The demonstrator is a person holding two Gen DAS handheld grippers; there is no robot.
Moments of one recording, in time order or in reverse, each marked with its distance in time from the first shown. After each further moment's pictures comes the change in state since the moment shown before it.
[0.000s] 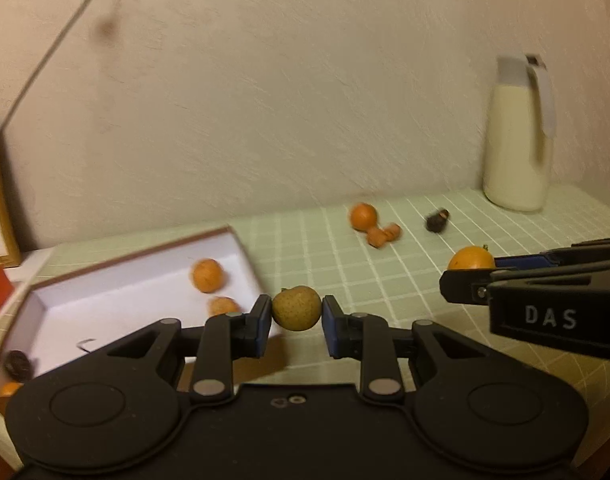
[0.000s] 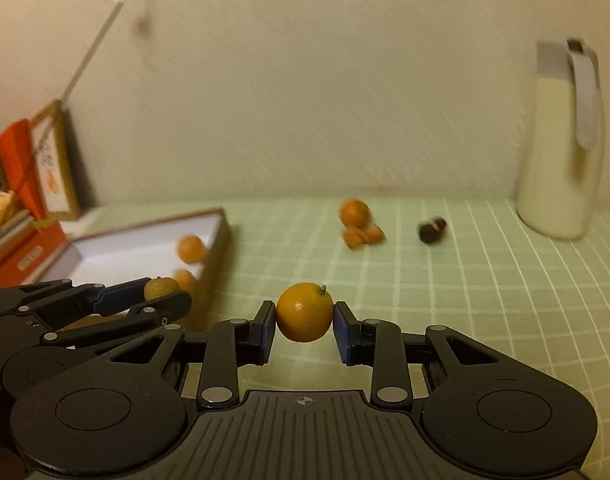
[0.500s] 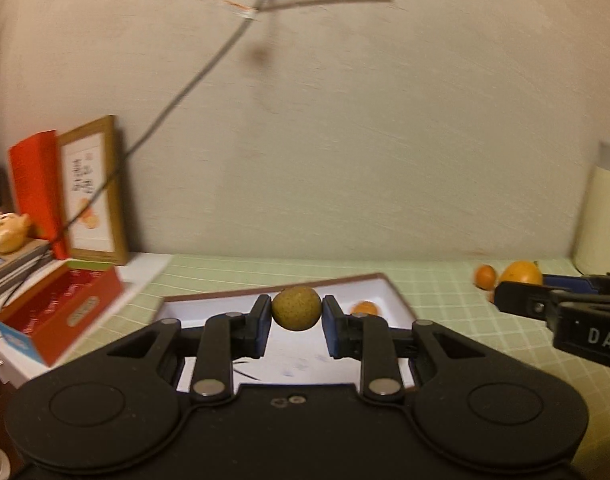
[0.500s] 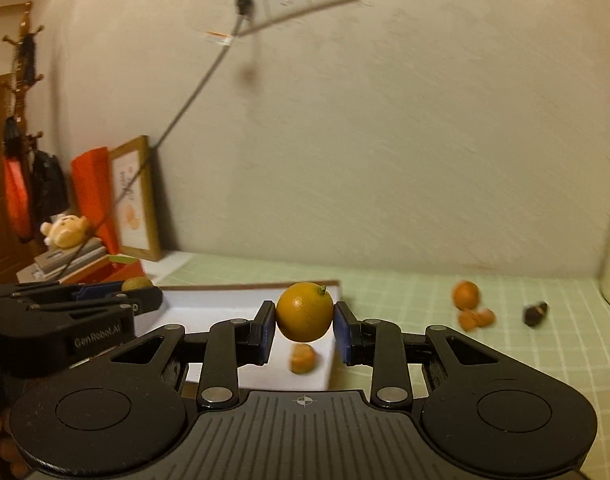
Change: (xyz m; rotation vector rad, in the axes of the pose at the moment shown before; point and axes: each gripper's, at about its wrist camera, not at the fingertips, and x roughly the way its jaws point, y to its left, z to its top) left arm -0.040 0.106 0.019 -0.147 -0.078 0.232; right arm -0.002 0.086 0.029 -0.094 -0.158 0.192
